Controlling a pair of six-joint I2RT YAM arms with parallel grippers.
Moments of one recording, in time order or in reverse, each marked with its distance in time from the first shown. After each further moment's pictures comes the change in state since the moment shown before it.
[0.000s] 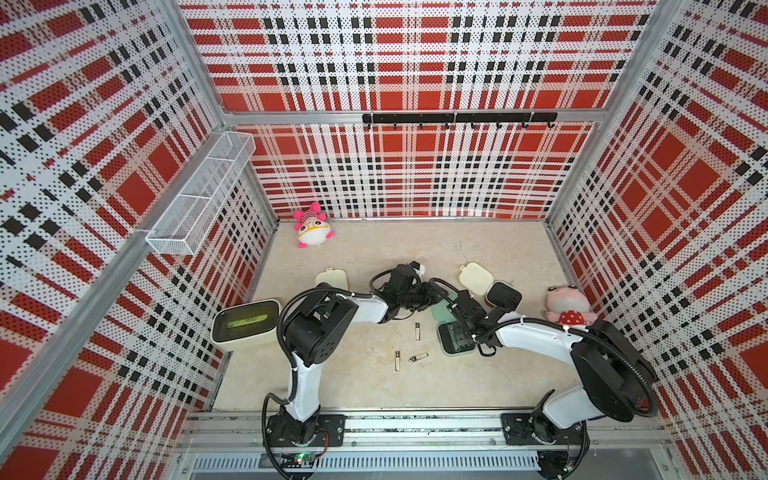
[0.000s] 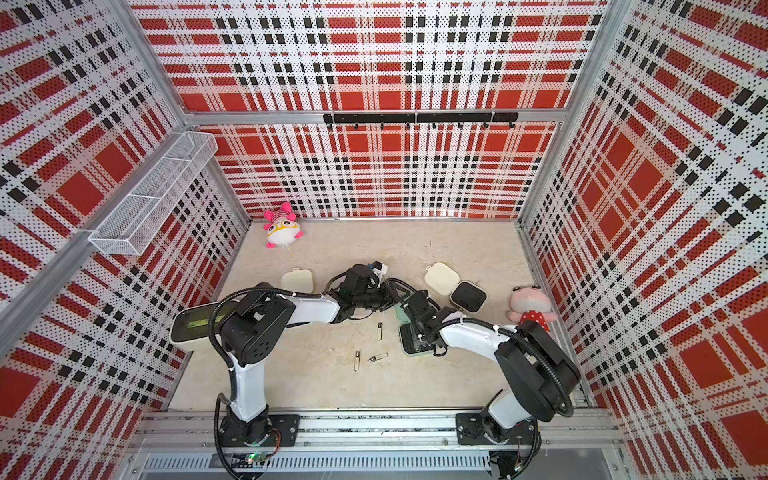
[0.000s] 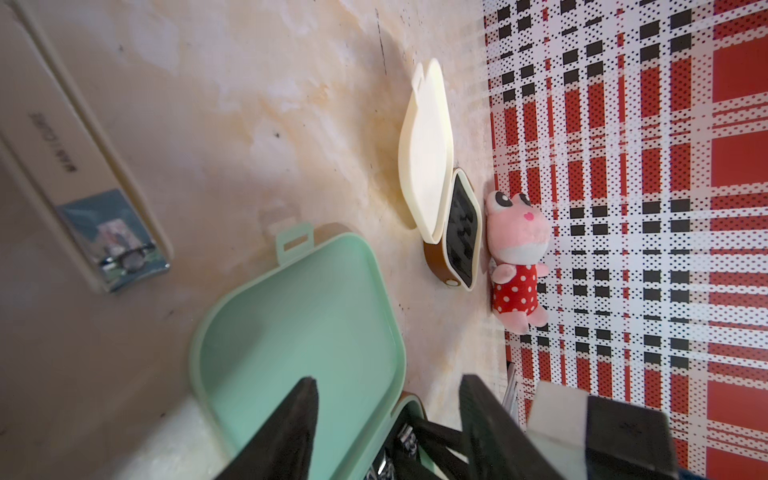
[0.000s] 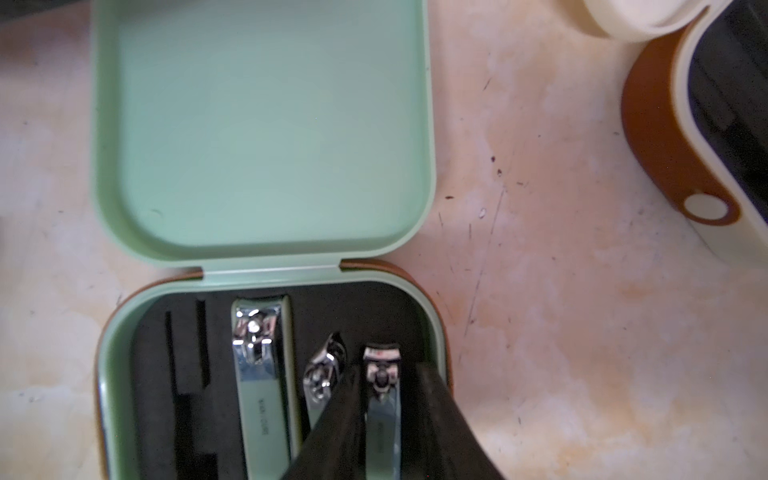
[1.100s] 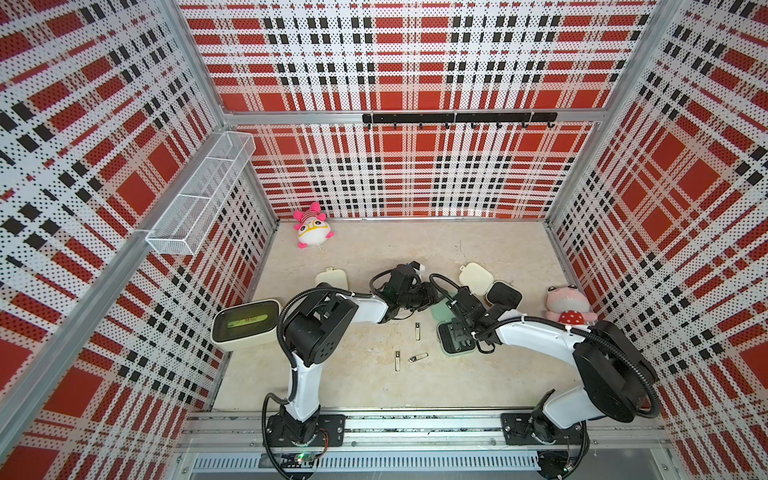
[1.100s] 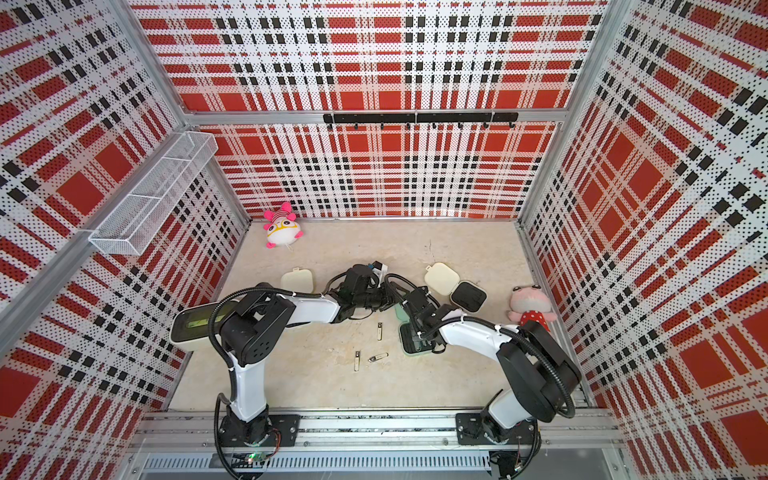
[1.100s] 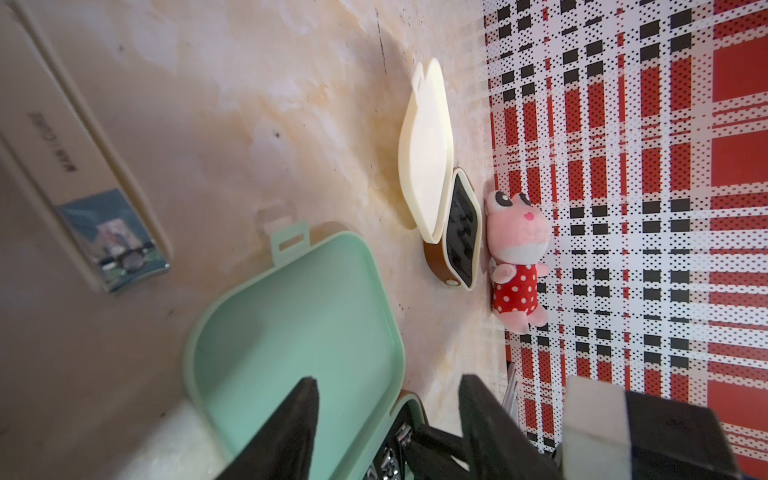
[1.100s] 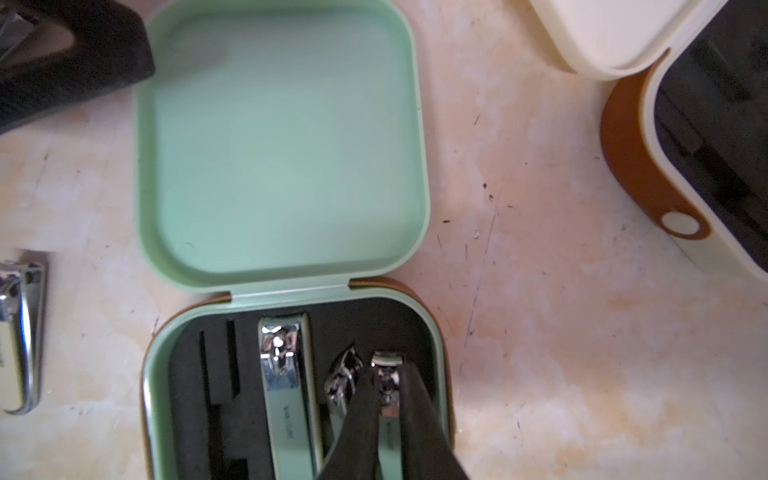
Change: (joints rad) left arm 0.003 0.000 0.000 0.000 0.000 0.001; right arm 0.000 -0.003 0.026 -0.006 0.011 0.034
